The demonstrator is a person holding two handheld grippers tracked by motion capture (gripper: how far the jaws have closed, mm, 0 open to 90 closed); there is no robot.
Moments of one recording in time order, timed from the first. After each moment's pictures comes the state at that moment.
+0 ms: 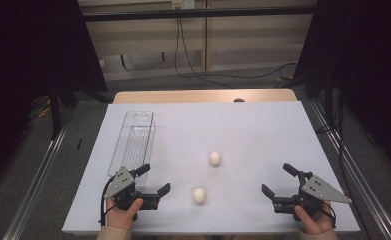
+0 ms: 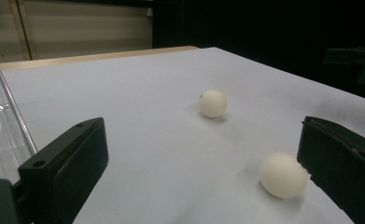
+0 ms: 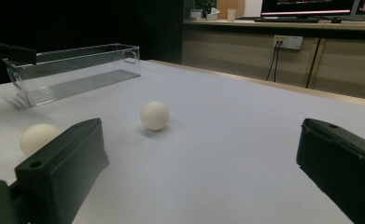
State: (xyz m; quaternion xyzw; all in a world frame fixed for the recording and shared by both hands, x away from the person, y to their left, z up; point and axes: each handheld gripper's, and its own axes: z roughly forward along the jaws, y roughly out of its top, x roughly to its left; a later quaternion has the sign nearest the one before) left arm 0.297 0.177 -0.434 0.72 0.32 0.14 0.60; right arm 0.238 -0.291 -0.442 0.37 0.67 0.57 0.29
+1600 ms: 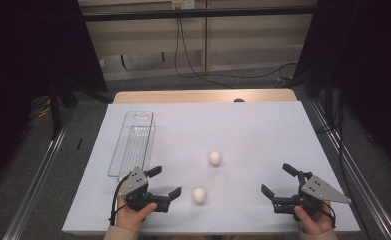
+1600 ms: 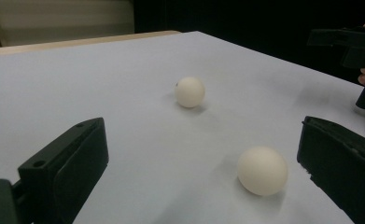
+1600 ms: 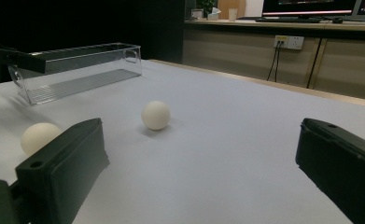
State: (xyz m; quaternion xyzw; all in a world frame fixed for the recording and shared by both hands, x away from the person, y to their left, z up) left arm 0.297 0.152 -0.438 0.75 0.29 0.12 0.58; right arm 0.238 -0.291 -0.442 0.37 0.67 0.57 0.29
